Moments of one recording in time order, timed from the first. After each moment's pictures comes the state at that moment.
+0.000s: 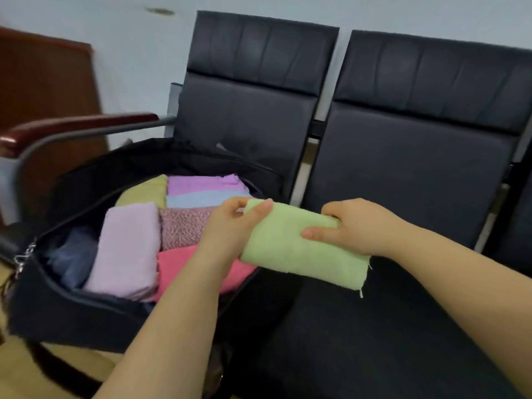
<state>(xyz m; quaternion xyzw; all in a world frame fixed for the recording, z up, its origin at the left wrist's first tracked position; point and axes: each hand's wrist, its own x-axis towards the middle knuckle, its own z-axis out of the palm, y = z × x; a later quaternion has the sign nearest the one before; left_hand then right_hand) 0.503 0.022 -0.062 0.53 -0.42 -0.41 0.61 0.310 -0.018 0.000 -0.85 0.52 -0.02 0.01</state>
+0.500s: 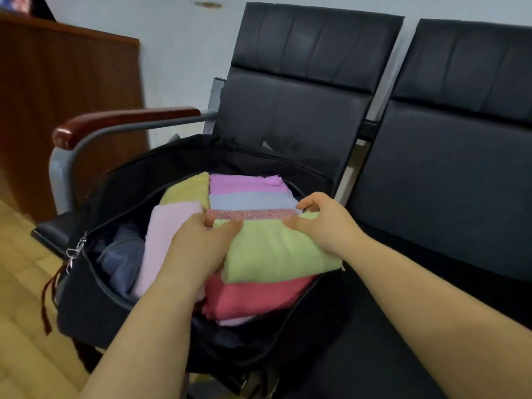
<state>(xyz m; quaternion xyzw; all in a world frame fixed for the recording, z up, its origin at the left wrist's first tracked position) 0.604 0.037 -0.083 0.71 -0.36 -0.28 0.53 0.433 -0.069 -0.059 -0.76 0.52 -0.28 0.26</state>
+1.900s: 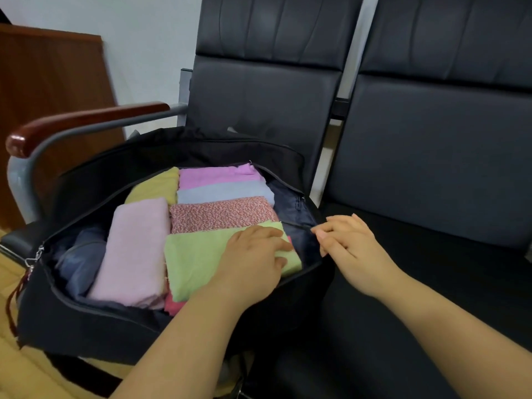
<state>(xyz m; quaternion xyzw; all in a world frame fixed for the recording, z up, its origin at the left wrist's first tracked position) 0.514 0.008 -0.111 0.63 -0.74 -0.03 0.22 0.325 -0.050 -0.107 -0.85 0.45 -0.25 0.14</state>
